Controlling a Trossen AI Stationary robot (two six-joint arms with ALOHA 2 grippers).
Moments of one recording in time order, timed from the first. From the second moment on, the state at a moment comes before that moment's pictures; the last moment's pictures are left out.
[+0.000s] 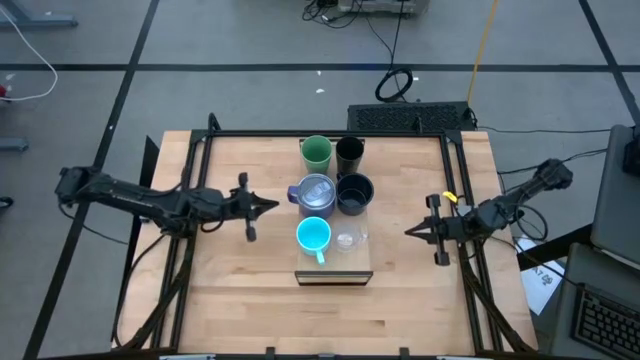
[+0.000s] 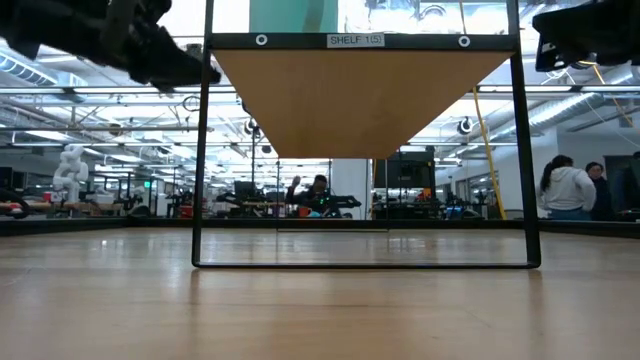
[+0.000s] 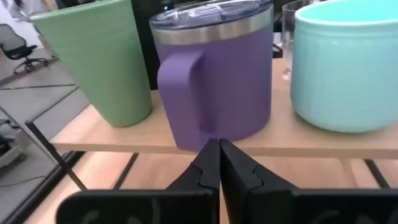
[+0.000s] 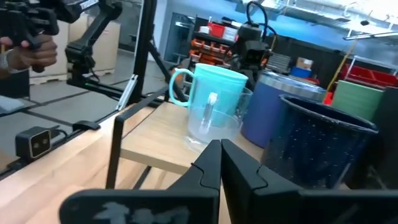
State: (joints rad) left arm -0.11 0.86 0.38 0.25 -0.32 0.08; right arm 0.54 0.28 0.11 0.22 0.41 -0.24
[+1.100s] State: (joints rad) left arm -0.11 0.56 0.06 0.48 -0.21 0.12; right arm 0.26 0.28 0.02 0.34 0.10 -0.25
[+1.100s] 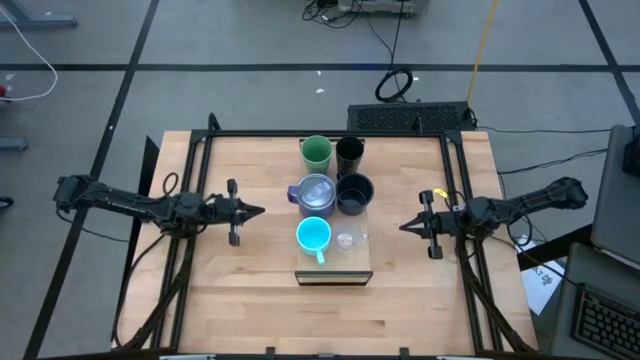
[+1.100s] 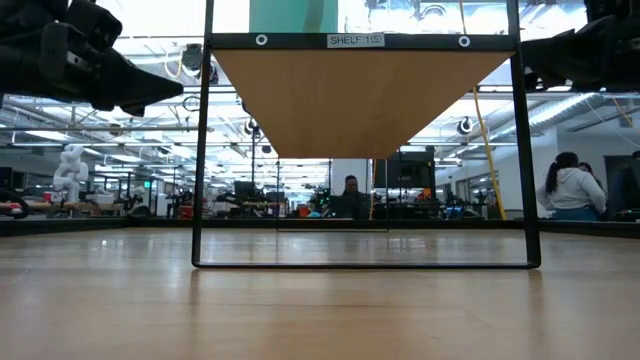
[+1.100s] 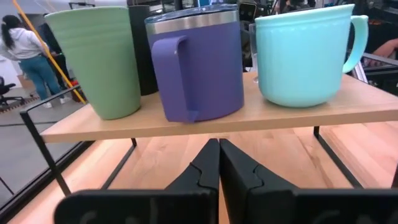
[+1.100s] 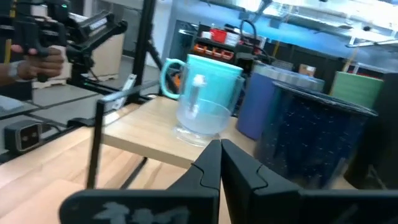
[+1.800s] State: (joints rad) left arm -0.10 0.53 0.04 0.47 -0.21 0.11; right arm 0.07 0.14 0.02 0.11 0.02 -0.20
